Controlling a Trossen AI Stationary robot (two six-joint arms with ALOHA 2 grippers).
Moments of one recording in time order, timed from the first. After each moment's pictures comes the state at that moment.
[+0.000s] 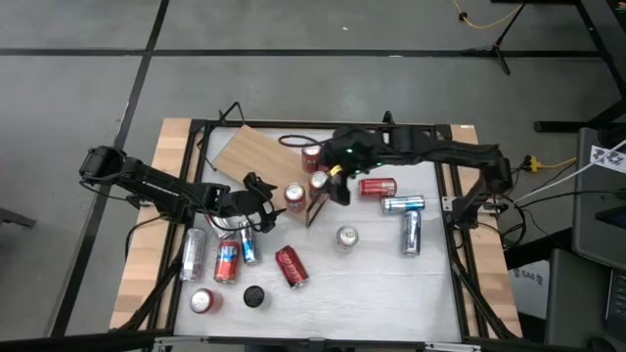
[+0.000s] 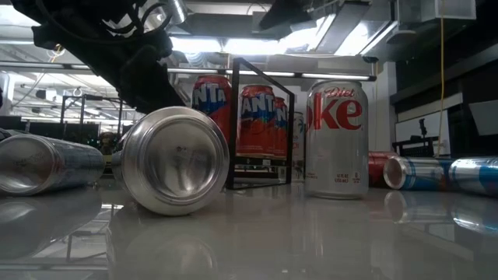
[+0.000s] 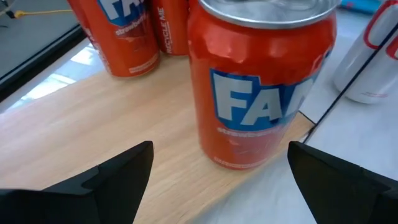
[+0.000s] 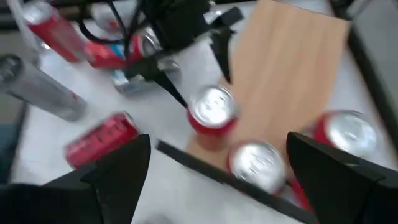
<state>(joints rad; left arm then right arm) -0.13 1.23 0.51 0.07 -0.50 -0.33 -0.05 1.70 1.85 -0.94 -0.05 0.02</state>
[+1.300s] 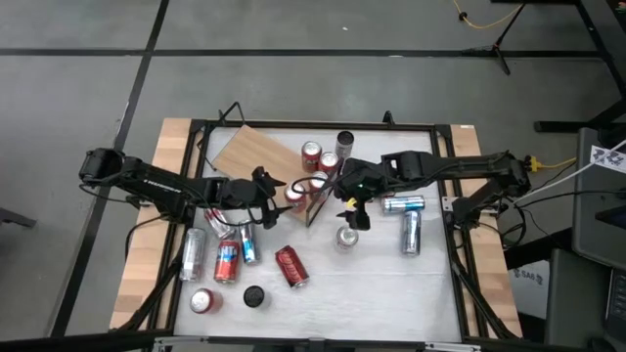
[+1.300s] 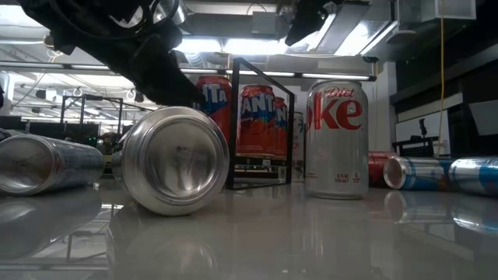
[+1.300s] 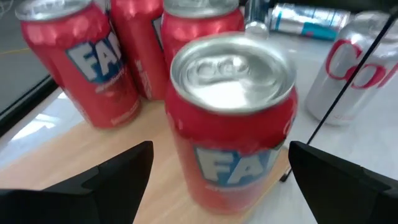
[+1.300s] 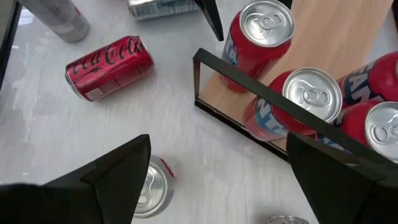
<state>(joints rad) -0.04 1.23 0.51 0.23 -0.34 -0.14 0.07 1.59 1.58 -0.92 0.01 -0.01</state>
